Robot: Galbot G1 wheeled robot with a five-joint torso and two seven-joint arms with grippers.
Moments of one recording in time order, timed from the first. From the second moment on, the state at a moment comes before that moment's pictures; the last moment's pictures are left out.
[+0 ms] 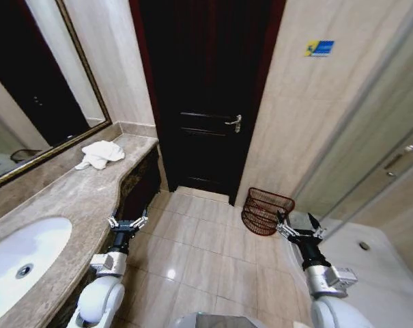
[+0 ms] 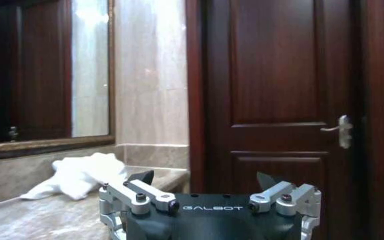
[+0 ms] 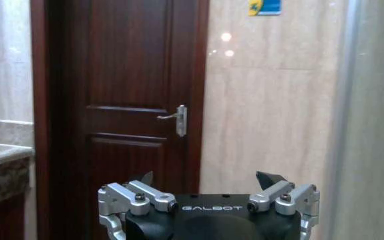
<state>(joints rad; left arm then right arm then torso) 1.69 -1.29 -0.68 -2.12 -0.27 -0.18 -0.07 -1.74 1.60 0.79 2.34 0.10 -0.09 -0.13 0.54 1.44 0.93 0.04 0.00</state>
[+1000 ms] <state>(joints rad) 1.70 -1.30 -0.71 -2.13 -0.27 -0.19 -0.07 -1.72 1.59 0.78 2.33 0.10 -0.09 -0.14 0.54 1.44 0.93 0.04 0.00</state>
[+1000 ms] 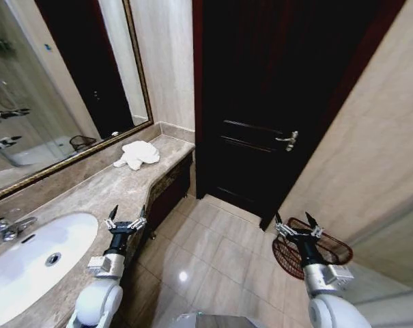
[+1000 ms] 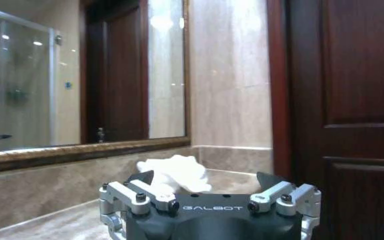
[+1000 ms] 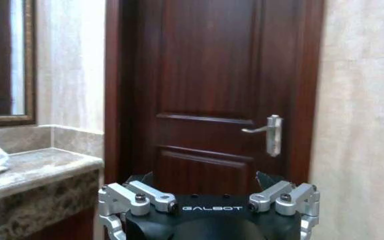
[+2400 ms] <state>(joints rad) 1.68 -1.31 -0.71 -2.12 -0.27 -0.18 -0.09 -1.65 1.57 0.76 2.31 0.10 -0.13 -0.15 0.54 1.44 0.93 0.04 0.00</state>
